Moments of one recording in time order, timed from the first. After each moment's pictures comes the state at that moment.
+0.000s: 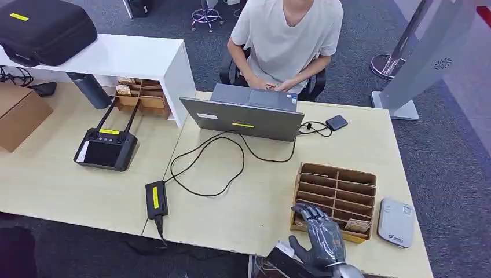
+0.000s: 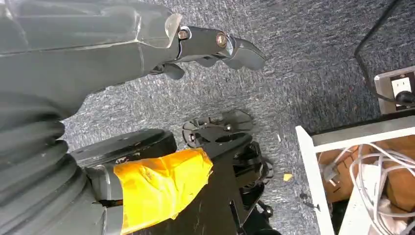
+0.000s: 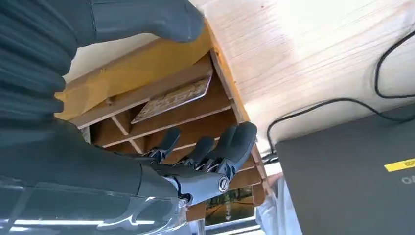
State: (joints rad) left arm -0.03 0.03 -0.99 -0.35 0.84 0.42 -0.28; right arm 0.04 -0.24 0.63 -1.55 0.98 -0.39 0.16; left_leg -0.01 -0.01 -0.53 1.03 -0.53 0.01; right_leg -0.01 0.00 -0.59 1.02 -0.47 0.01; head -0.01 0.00
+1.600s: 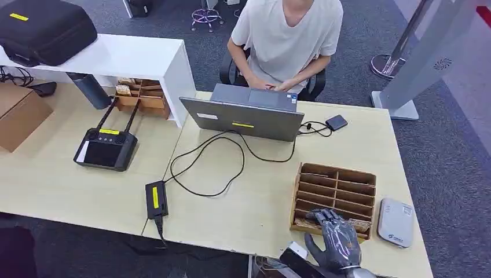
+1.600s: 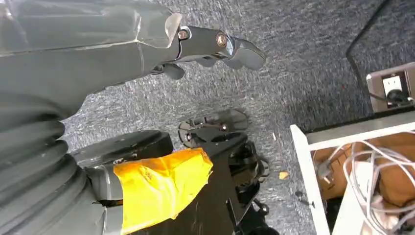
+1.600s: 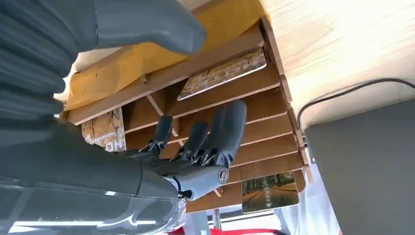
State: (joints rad) left arm -0.03 0.03 -0.97 -0.35 0.82 0.39 -0.30; right arm 0.08 -0.30 0.58 -1.57 1.01 -0.42 0.16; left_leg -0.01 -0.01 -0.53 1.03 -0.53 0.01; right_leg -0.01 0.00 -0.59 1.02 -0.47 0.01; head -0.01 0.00
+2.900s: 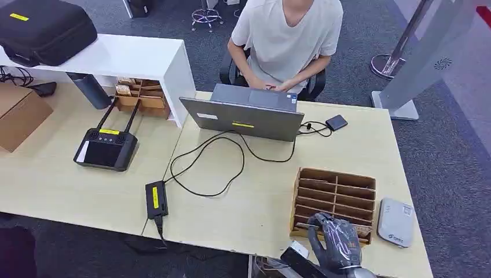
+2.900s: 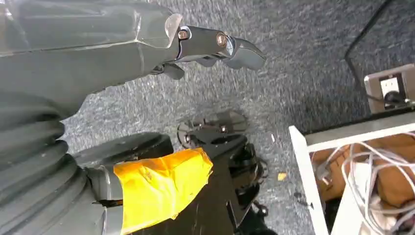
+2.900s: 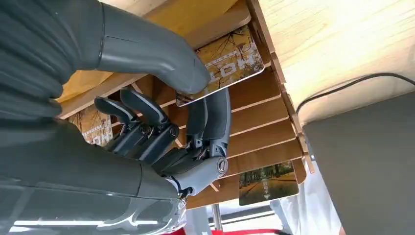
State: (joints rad) left arm -0.03 0.03 -0.95 -0.35 0.80 0.41 -0.31; right arm 0.08 -0.30 0.58 -1.57 0.98 -0.43 0.15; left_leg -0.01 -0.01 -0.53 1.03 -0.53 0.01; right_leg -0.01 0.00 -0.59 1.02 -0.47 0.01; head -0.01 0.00
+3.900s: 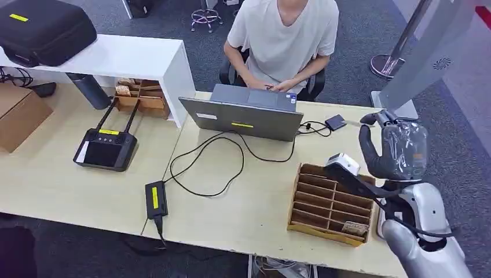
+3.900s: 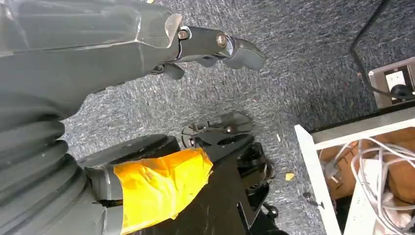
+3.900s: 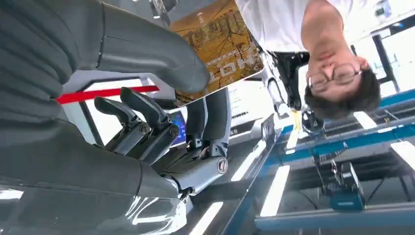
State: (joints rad) left arm -0.03 0.02 -0.95 -0.31 0.76 0.37 -0.32; right arm -0.34 -0.35 0.37 -1.68 1.05 -0.40 0.06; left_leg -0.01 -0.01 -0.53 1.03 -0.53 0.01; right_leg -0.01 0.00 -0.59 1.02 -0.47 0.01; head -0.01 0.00
